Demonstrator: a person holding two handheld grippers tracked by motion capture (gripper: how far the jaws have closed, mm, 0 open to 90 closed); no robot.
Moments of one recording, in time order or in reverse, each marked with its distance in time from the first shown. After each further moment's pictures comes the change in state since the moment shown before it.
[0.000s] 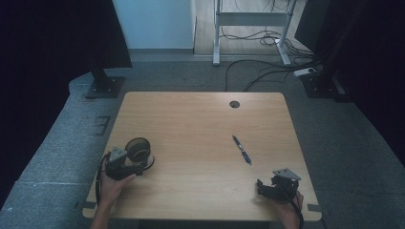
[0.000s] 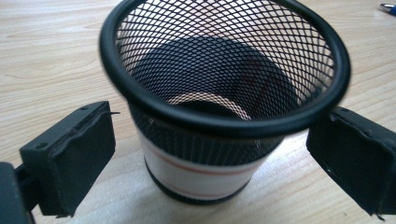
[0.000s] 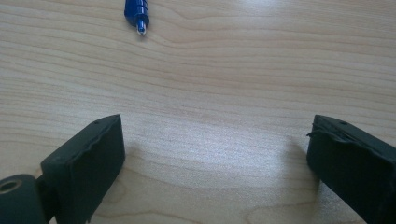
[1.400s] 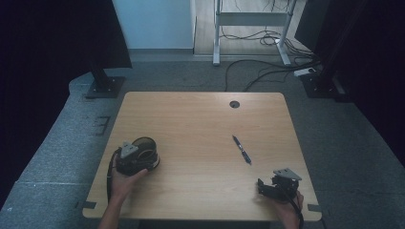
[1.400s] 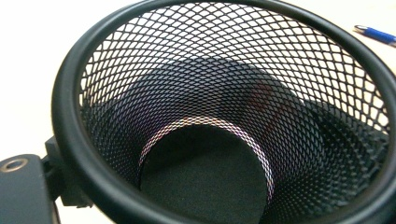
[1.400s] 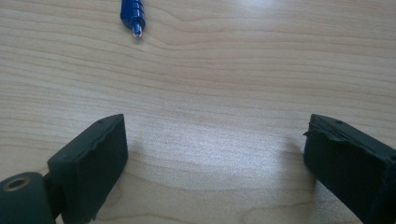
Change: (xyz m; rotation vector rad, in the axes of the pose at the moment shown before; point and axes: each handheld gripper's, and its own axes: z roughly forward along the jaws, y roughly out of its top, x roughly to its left) left arm -0.041 0.026 0.003 -0.033 -0.002 0.041; right arm -0.001 0.000 0.000 -0.007 -0.007 0.005
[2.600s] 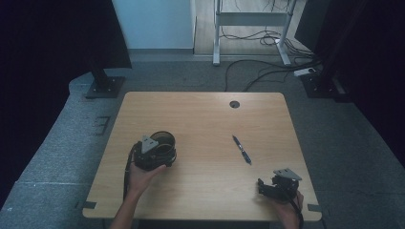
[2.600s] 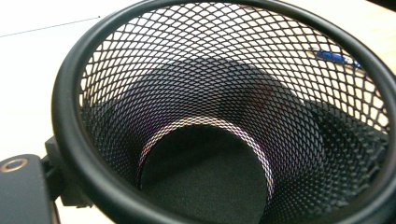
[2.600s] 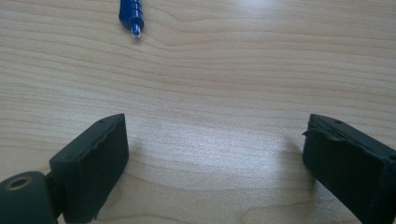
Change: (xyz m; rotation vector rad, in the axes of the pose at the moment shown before) left arm -0.053 0.038 0.012 -0.018 -0.025 0.068; right arm 0.000 0.000 0.000 -0.002 -0.003 0.004
